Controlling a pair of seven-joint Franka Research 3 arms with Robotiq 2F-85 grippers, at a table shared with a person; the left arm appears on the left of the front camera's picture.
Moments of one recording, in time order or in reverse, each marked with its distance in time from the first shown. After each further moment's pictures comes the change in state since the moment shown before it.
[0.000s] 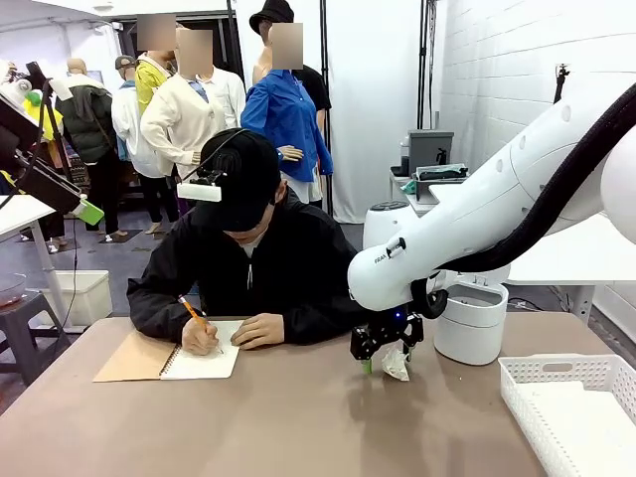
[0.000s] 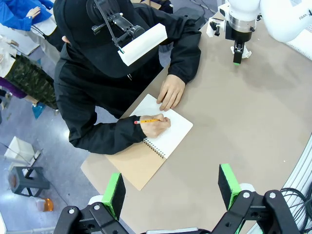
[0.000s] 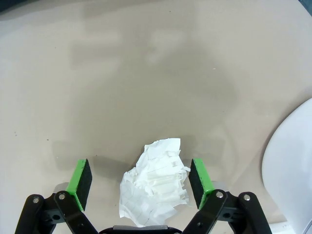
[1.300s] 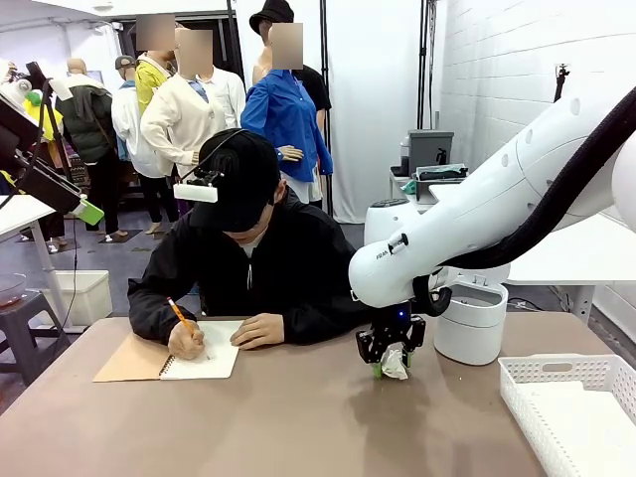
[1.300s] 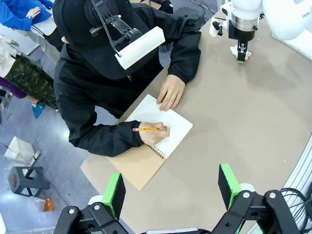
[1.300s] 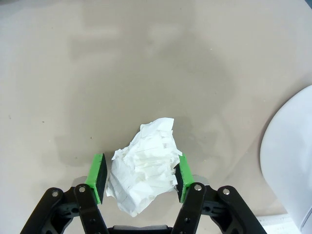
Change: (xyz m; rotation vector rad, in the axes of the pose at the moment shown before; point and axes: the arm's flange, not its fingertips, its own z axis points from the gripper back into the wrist) left arm 0.000 0.000 0.000 0.000 0.000 0.000; right arm -0.008 -0.002 0.006 -0.010 0.032 0.011
